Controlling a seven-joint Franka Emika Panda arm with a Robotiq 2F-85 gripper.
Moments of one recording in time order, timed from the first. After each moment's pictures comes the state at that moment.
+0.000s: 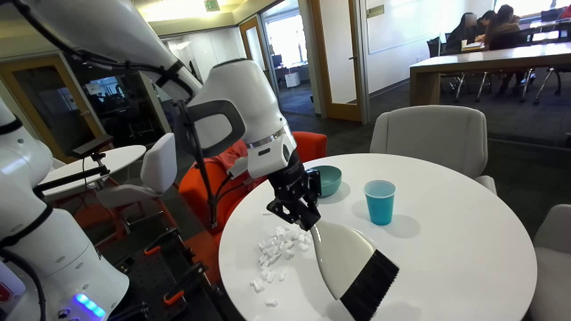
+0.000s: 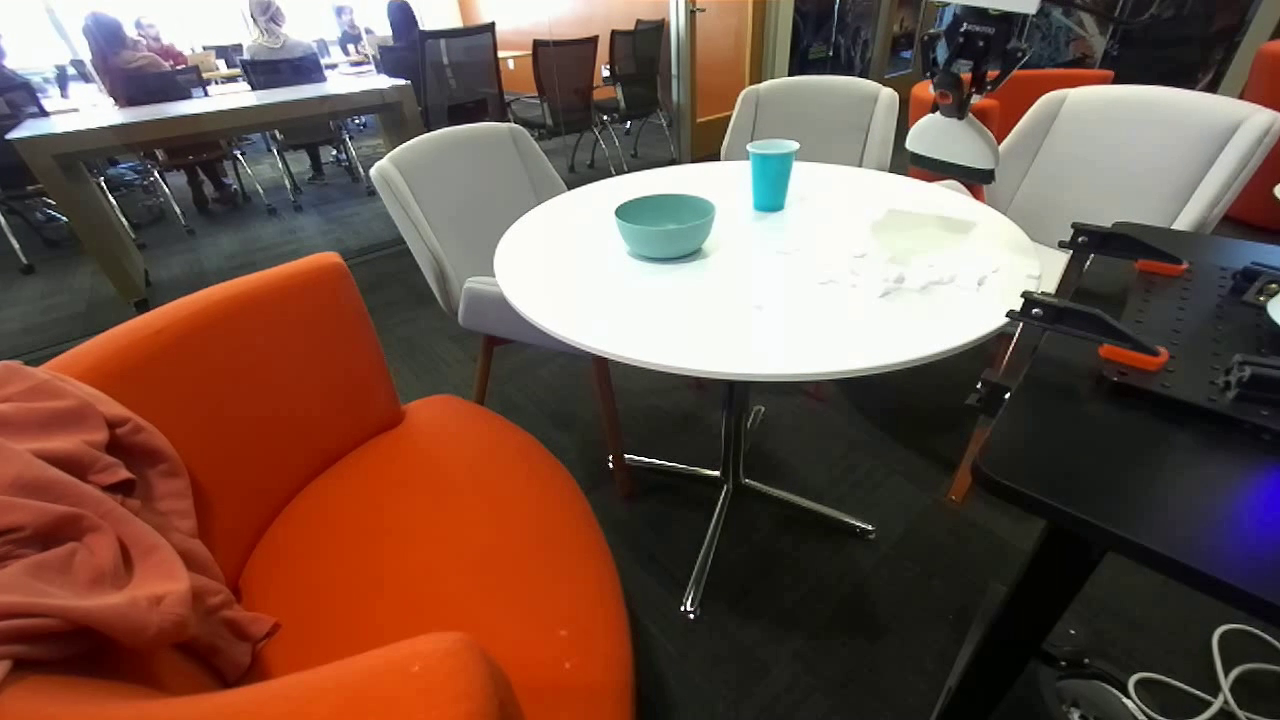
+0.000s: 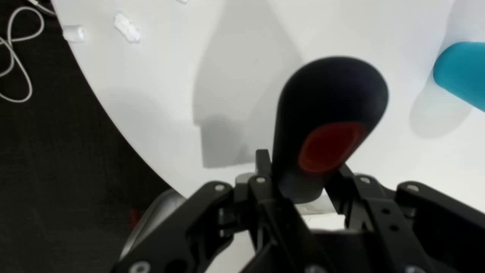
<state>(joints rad) -0.28 0.15 -0.32 -2.53 -0.05 2.91 1.03</state>
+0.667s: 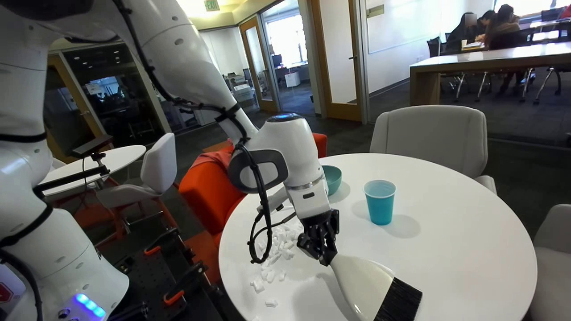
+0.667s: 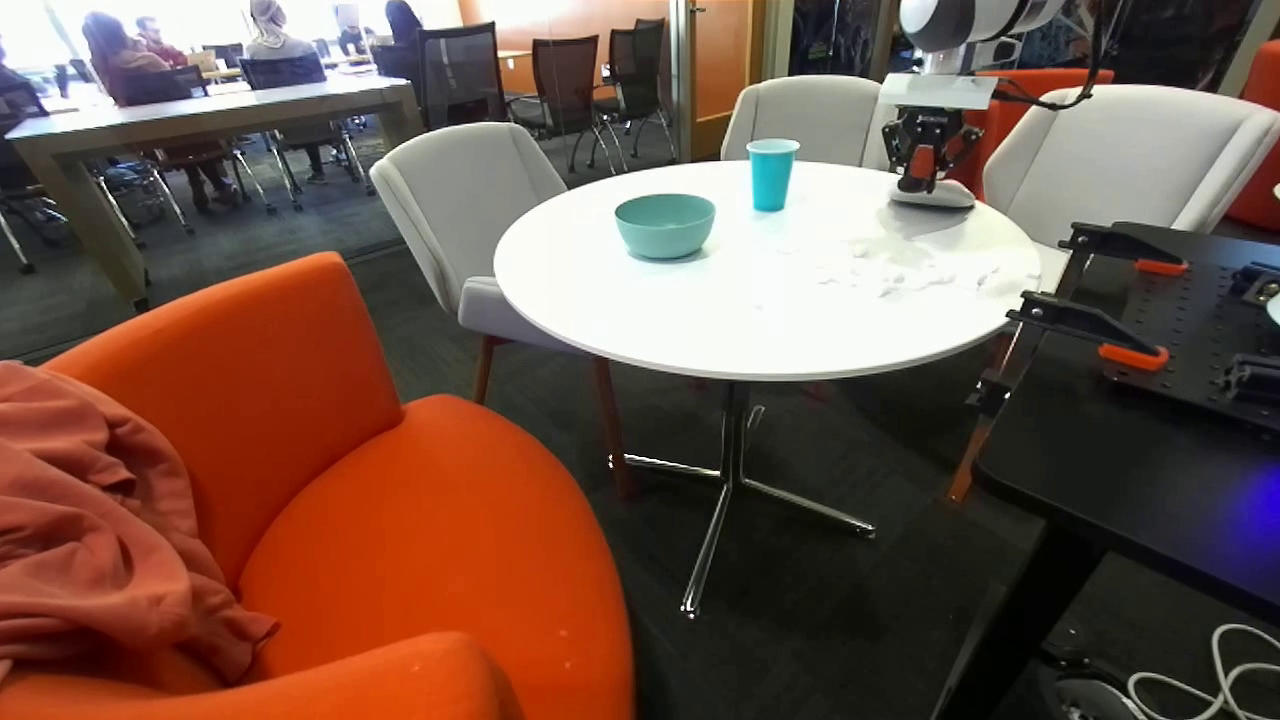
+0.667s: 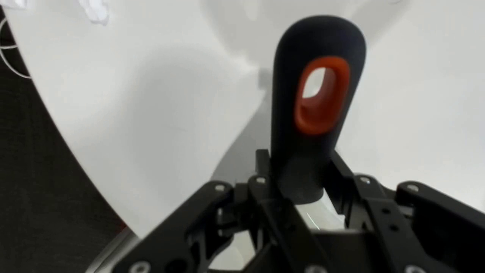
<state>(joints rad) -0.28 0.55 -0.28 -2.29 0.14 2.92 0.79</state>
